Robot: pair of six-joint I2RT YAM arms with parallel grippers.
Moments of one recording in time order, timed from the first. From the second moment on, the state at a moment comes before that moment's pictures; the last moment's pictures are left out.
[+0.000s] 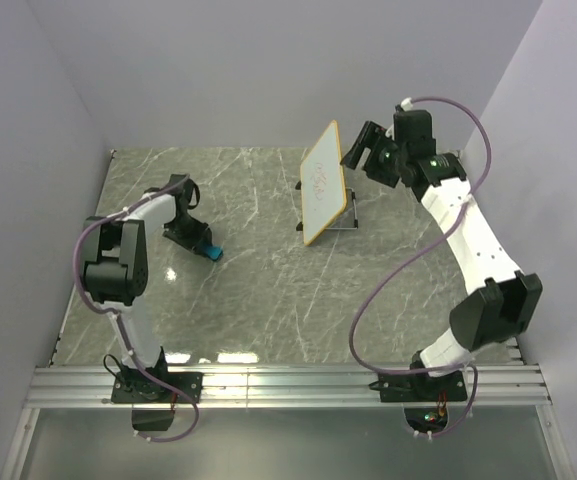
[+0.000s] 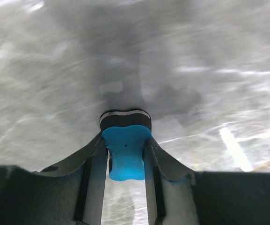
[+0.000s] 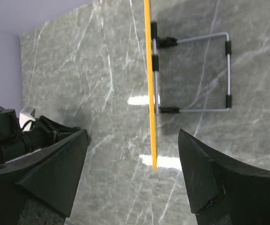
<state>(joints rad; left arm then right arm) -0.10 1.89 1.26 -0.73 0.01 -1.15 0.25 1.54 1.61 -0.67 -0.12 0.59</state>
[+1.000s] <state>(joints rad) -0.48 2.32 2.24 -0.68 0.35 -0.70 0.26 2.00 1.86 -0.76 -0.11 0.53</state>
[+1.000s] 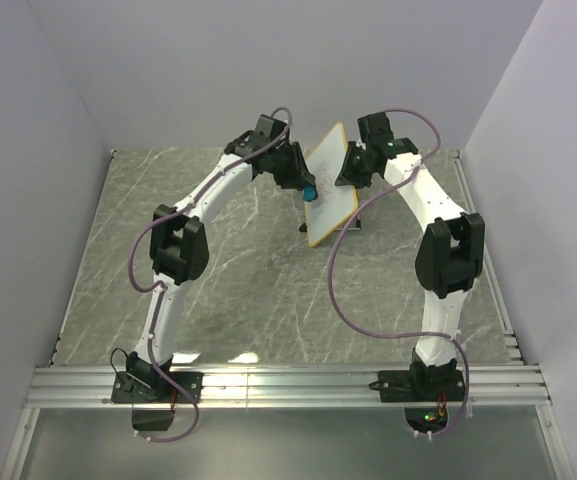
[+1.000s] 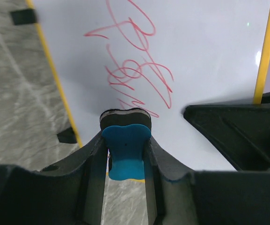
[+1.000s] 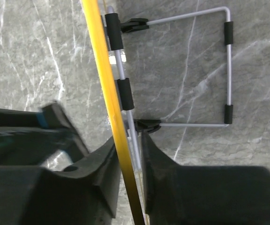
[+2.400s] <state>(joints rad) -0.50 2.47 2.19 -0.58 0.52 -0.62 0.26 1.84 1.64 -0.68 -0.21 0.52</state>
